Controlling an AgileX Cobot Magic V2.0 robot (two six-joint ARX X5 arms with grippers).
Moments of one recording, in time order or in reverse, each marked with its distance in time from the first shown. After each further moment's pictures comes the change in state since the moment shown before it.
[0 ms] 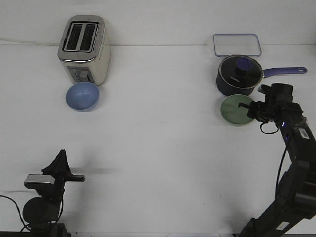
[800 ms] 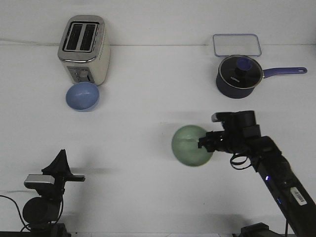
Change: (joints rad) left arm 0.000 0.000 0.000 0.000 0.000 0.000; right arm 0.492 -0.509 -0.386 -0.072 -0.230 0.048
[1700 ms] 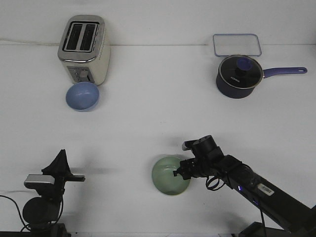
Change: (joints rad) left arm 0.000 0.000 0.000 0.000 0.000 0.000; right arm 0.287 0.112 -0.260 0.260 0.068 0.183
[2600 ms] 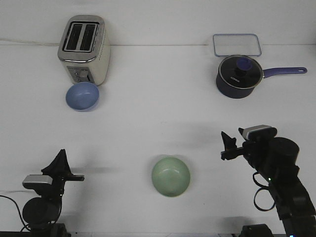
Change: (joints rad) left arm 0.000 0.000 0.000 0.007 0.000 -0.087; right arm -0.471 -0.602 0.090 -0.051 0.100 -0.342
